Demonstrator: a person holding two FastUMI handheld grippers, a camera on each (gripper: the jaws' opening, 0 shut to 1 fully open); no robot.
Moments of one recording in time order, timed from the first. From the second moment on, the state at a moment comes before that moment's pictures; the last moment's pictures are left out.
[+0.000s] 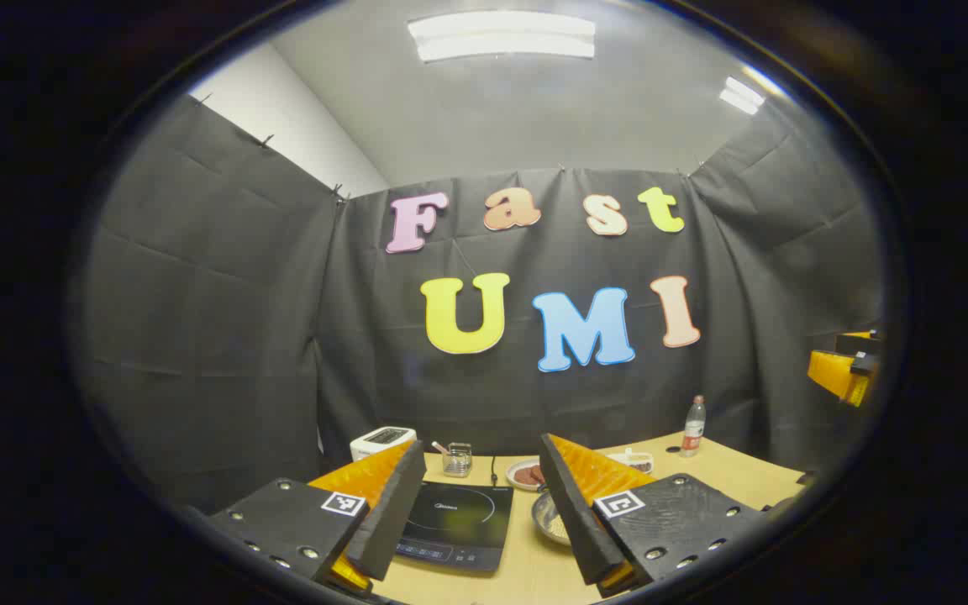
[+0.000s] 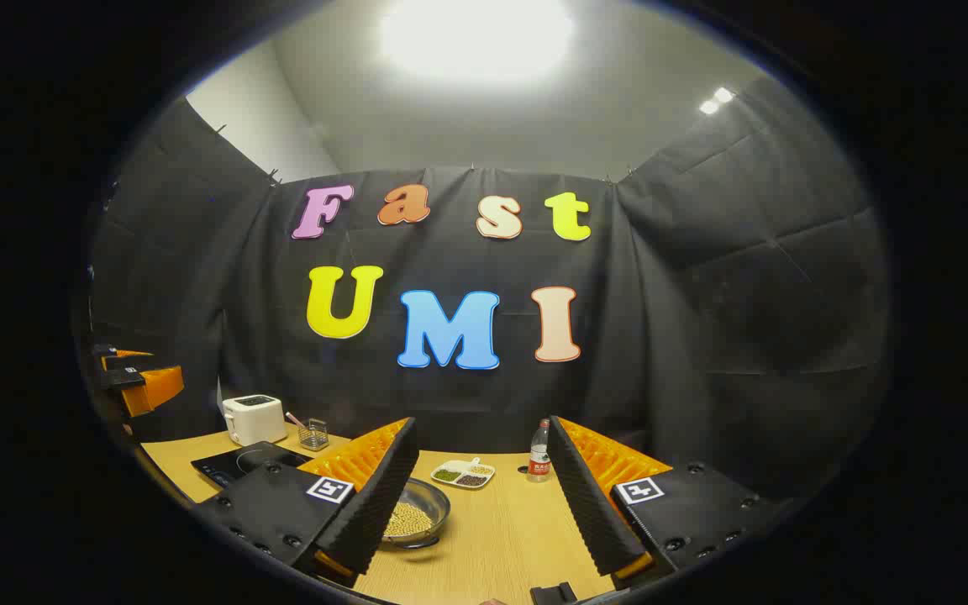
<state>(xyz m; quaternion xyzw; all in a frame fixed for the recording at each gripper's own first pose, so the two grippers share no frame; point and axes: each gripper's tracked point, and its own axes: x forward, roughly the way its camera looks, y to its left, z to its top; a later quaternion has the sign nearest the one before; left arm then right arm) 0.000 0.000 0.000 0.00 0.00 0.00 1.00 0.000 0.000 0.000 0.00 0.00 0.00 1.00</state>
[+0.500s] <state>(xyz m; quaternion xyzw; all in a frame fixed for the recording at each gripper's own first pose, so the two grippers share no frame) 0.004 -0.001 0.006 0.01 0.00 0.00 1.00 0.009 0.007 0.003 0.00 0.00 0.01 1.00</state>
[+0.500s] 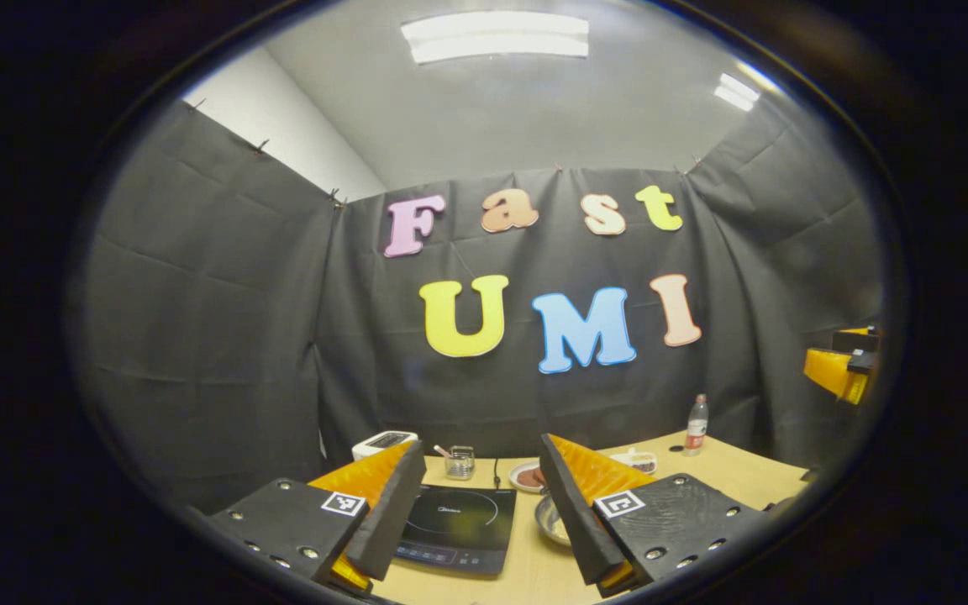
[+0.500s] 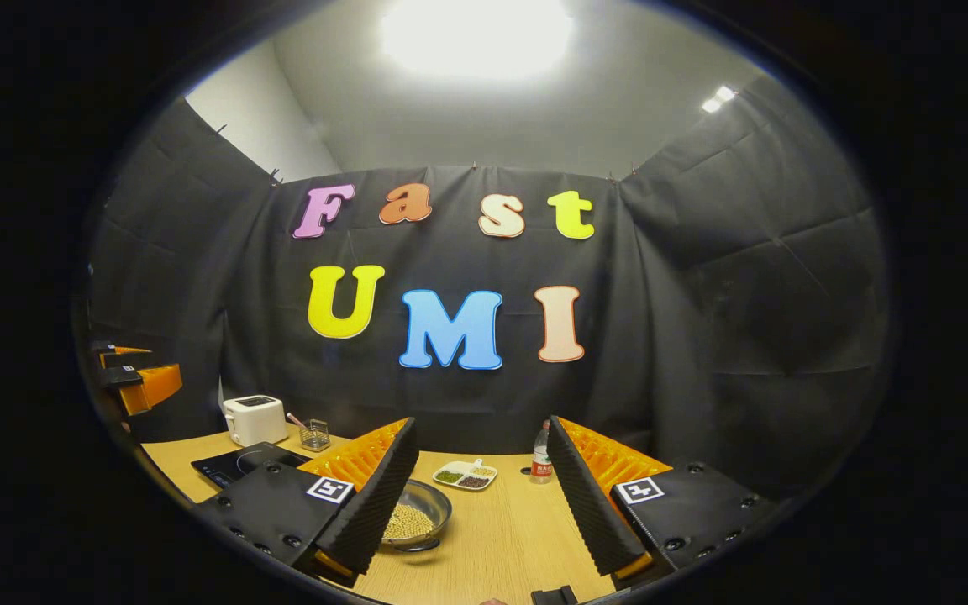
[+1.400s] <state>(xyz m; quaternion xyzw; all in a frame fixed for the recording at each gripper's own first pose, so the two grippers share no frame) -0.001 0.008 0.005 0.01 -0.01 0.00 1.00 0.009 0.012 -0.002 -0.01 0.01 0.01 1.00</state>
